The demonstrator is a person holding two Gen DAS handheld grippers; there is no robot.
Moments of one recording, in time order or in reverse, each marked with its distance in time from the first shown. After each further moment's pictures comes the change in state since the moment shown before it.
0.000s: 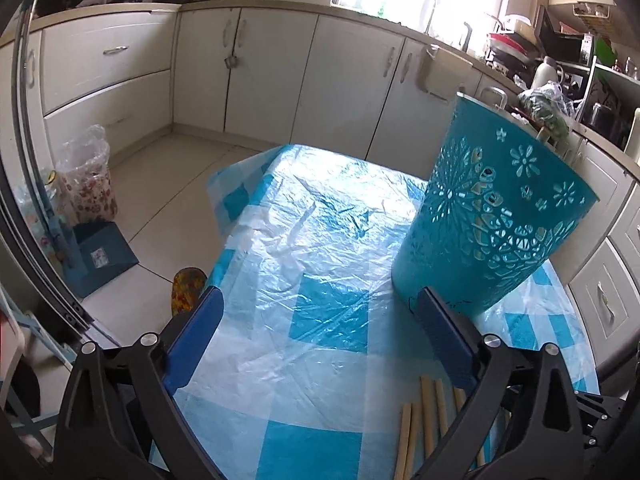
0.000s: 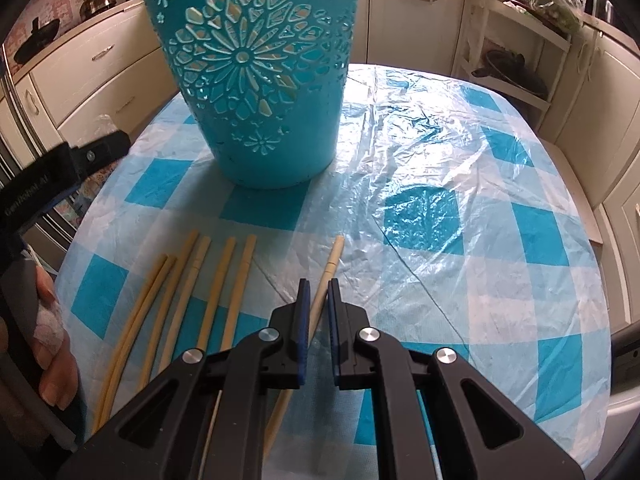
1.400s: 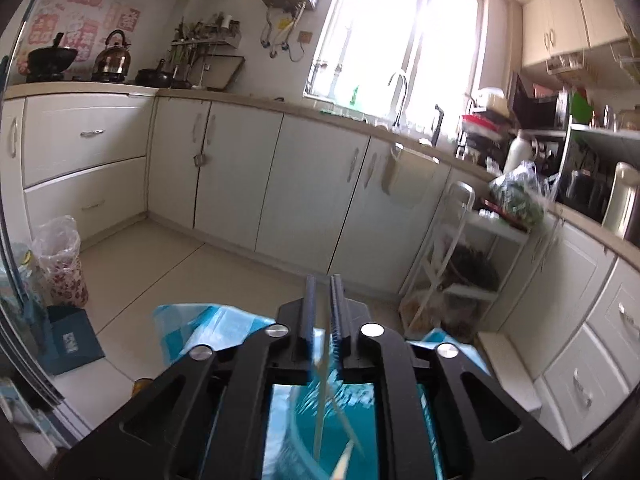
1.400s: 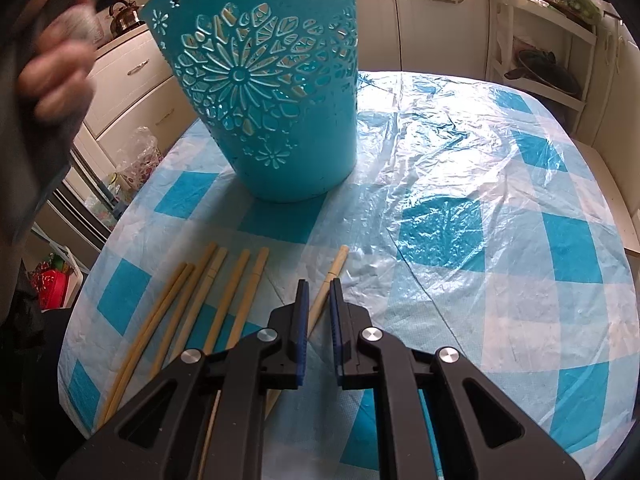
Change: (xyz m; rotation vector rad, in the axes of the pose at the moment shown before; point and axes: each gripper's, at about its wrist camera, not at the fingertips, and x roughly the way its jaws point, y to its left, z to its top) left arm -0.027 -0.090 0.131 0.008 -0.320 -0.057; right arm 0.006 -0.025 0.005 -0.018 -0.033 0.185
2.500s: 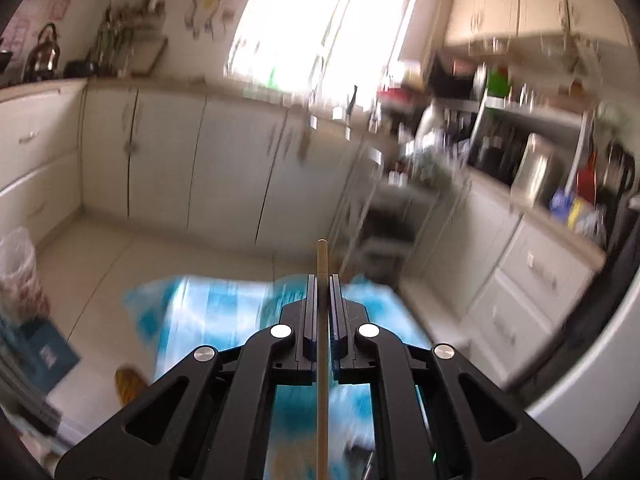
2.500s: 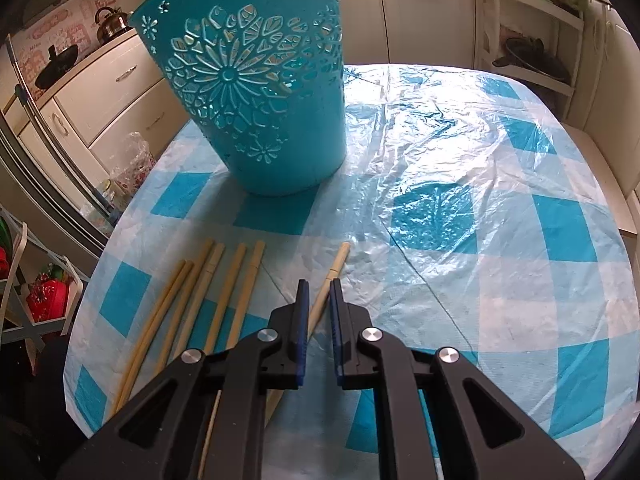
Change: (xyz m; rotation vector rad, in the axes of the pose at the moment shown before) left arm -0.103 0.015 0.035 0.063 0.089 -0.320; right arm -0.002 -0.001 -0.005 0.053 0.012 -0.018
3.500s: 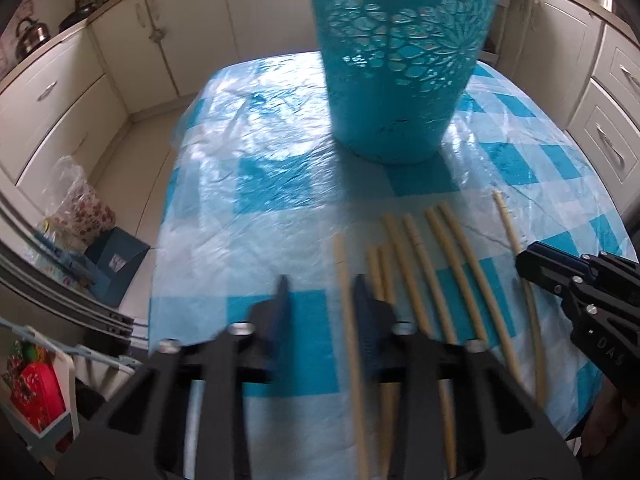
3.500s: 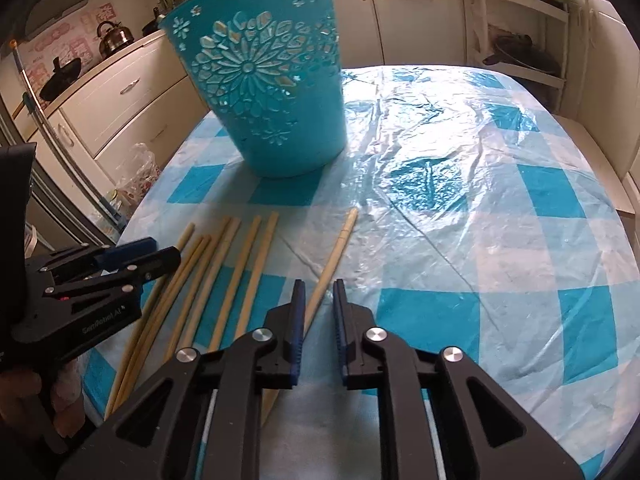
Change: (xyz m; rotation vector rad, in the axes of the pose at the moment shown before) left arm 0.069 0.030 -0.208 0.194 0.602 0.322; right arm -0.017 0.003 -0.027 0.039 -0.043 0.011
